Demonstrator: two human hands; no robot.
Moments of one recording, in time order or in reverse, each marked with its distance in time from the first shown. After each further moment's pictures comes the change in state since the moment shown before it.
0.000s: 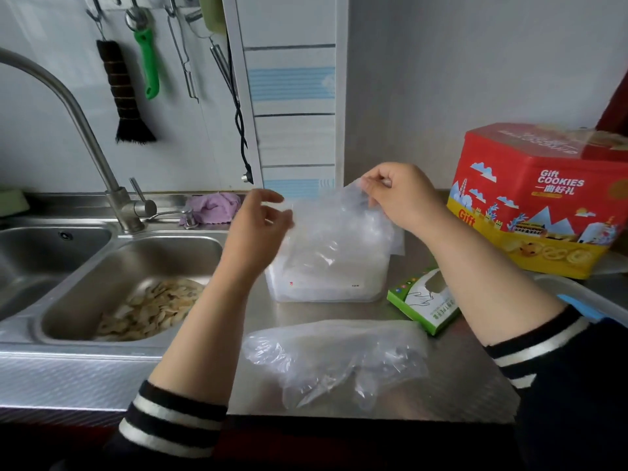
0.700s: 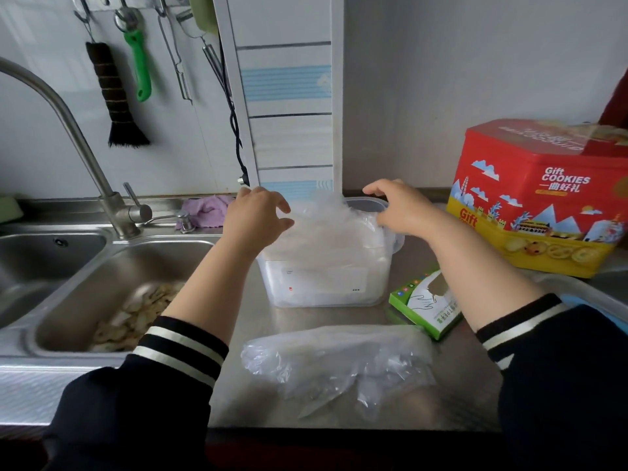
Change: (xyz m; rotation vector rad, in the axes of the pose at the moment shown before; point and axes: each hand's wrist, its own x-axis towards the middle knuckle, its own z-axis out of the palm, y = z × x) left_hand 0.060 -0.018 0.006 0.831 -0.186 0.113; right_hand 0.030 0.053 0.012 -0.304 -0.237 0.116
